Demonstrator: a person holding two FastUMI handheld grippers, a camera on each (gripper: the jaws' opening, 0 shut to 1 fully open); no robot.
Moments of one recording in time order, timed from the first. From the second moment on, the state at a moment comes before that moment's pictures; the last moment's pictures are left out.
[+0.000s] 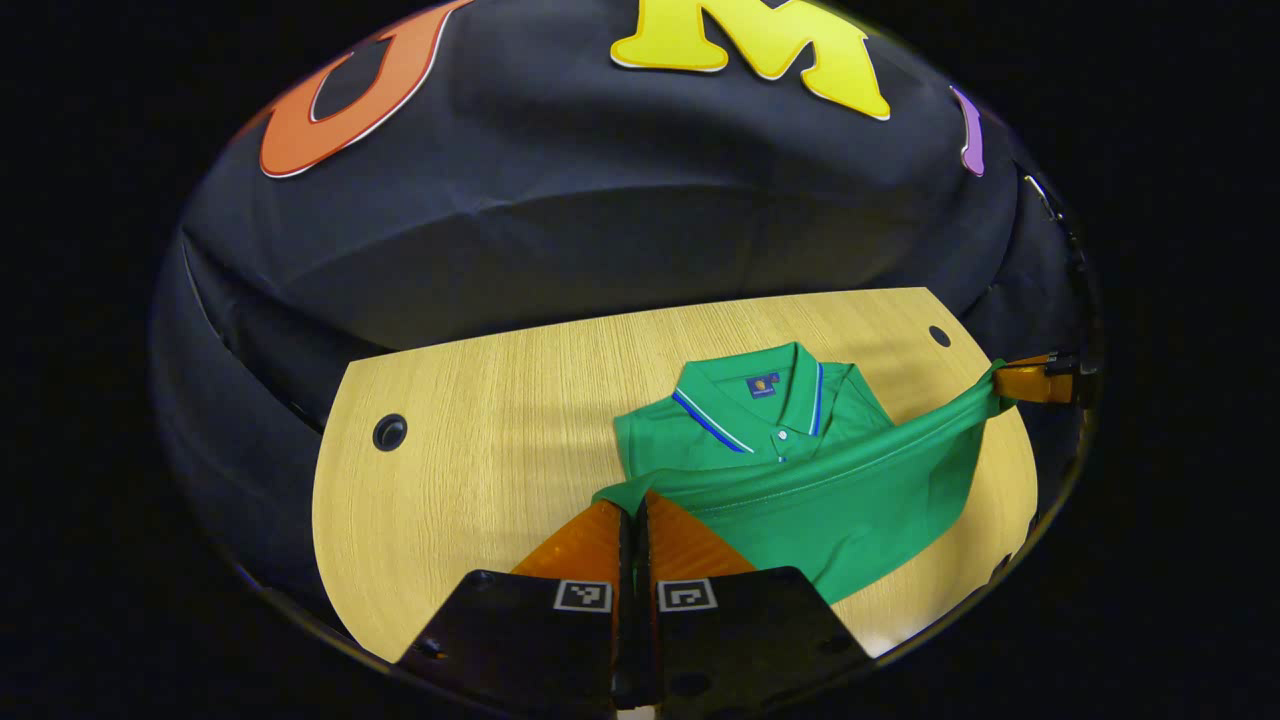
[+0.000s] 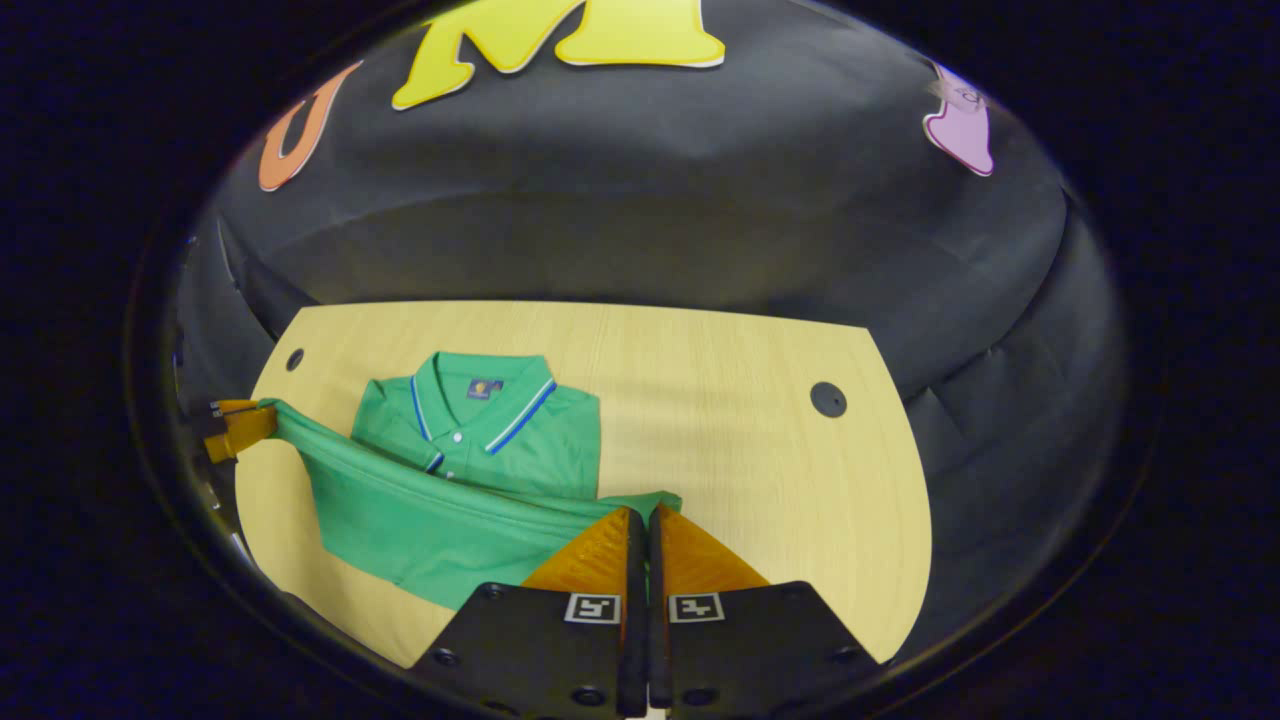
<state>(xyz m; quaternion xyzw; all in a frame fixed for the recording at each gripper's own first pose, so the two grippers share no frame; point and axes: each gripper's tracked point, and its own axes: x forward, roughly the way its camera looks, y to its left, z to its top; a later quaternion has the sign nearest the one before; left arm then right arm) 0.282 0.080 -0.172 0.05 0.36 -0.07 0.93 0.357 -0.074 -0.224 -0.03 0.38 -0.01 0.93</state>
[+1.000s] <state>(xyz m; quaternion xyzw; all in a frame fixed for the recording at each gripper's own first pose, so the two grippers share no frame) 0.394 0.090 -0.258 0.06 0.33 -0.05 0.94 0.495 -0.060 -0.317 -0.02 0.34 -0.03 0.94</state>
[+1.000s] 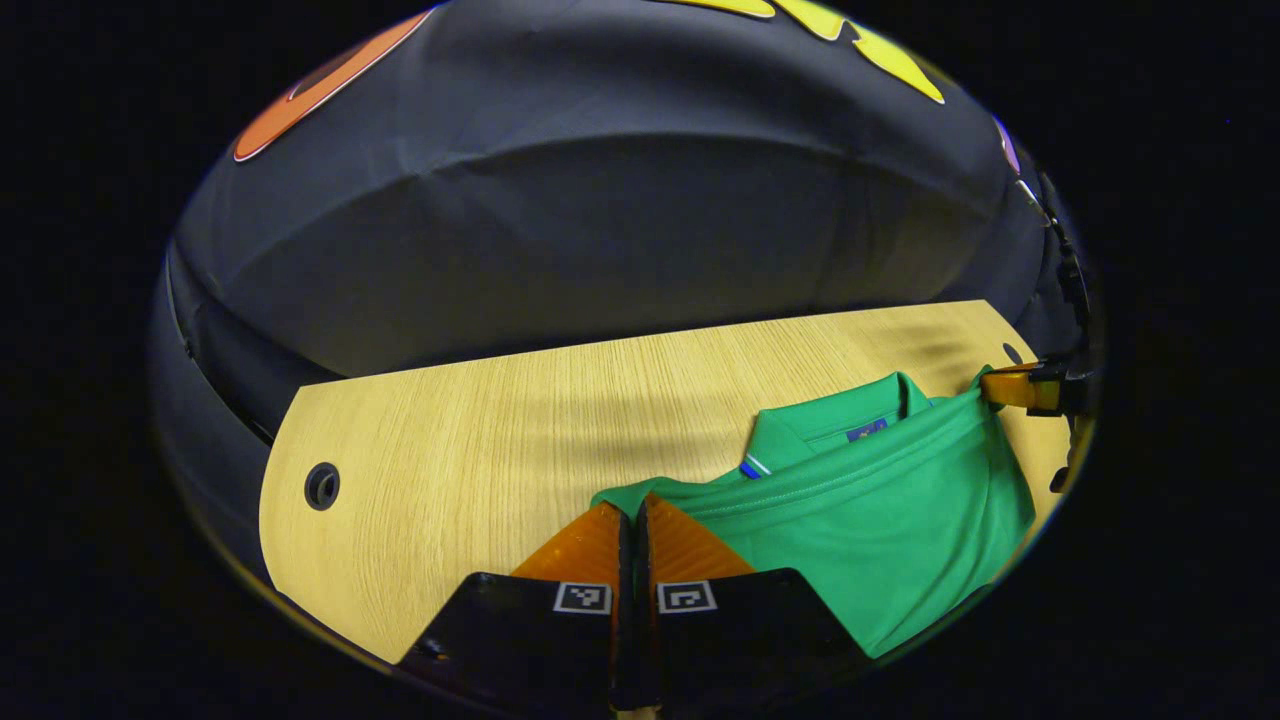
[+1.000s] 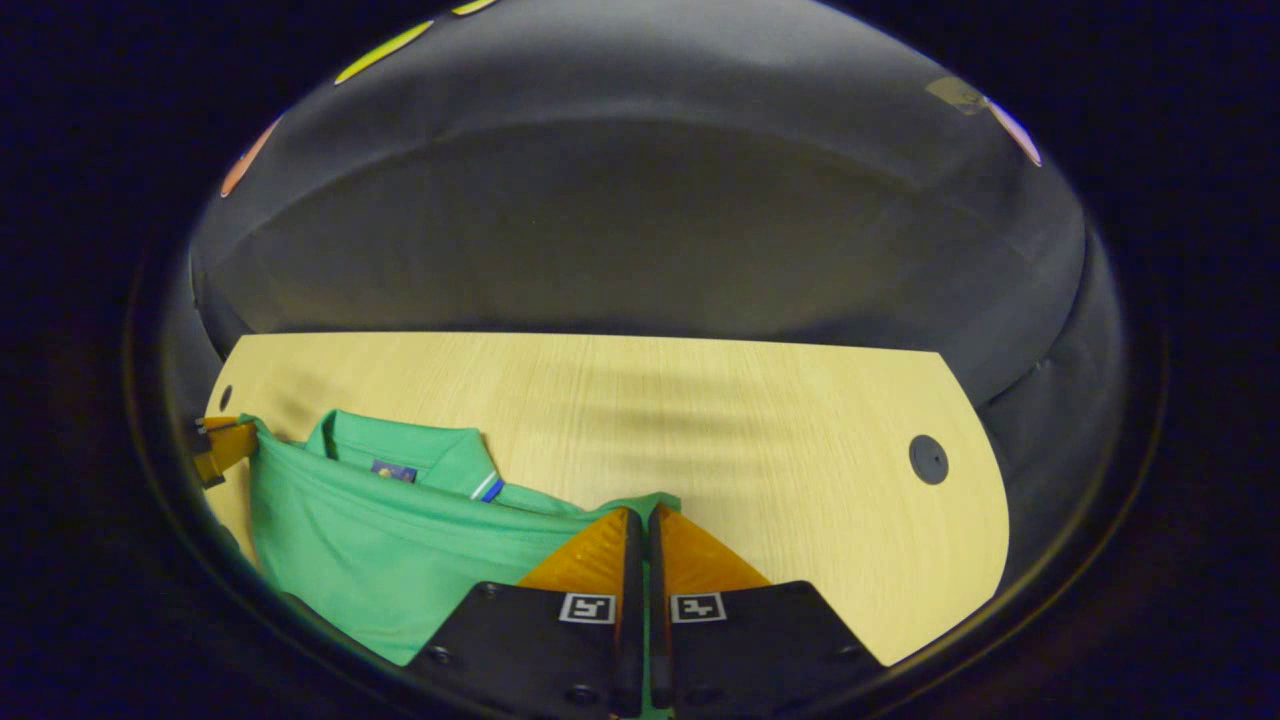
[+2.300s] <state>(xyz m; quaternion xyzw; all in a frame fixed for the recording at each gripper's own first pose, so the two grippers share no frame) 0.153 0.078 0.022 0.00 0.12 0.02 0.99 0.224 -0.086 -0.026 -0.02 0.09 0.01 1.00</state>
